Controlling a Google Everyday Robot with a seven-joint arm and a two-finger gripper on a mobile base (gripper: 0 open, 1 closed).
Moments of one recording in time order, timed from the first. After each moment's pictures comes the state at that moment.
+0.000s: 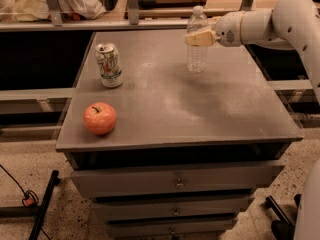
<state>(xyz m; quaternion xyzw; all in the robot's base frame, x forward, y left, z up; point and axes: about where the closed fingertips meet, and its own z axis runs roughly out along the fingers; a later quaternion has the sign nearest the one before) 0.766 -0.122 0.923 -0.42 0.69 0.25 0.53</state>
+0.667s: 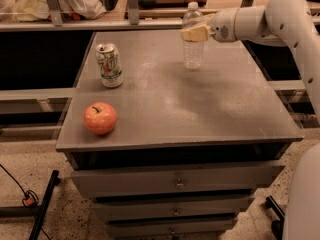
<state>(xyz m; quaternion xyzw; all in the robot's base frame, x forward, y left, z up) 0.783 -0.111 0.931 -0.40 0.69 0.26 0.54</state>
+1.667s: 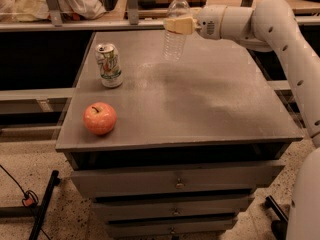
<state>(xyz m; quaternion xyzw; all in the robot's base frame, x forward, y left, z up) 0.776 -0.061 0.965 -0.37 0.64 0.34 0.58</state>
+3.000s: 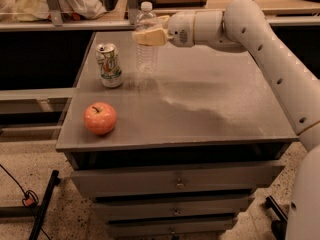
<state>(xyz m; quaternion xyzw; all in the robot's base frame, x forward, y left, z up) 0.724 0.032 0.956 -0.46 0.60 0.38 0.54</state>
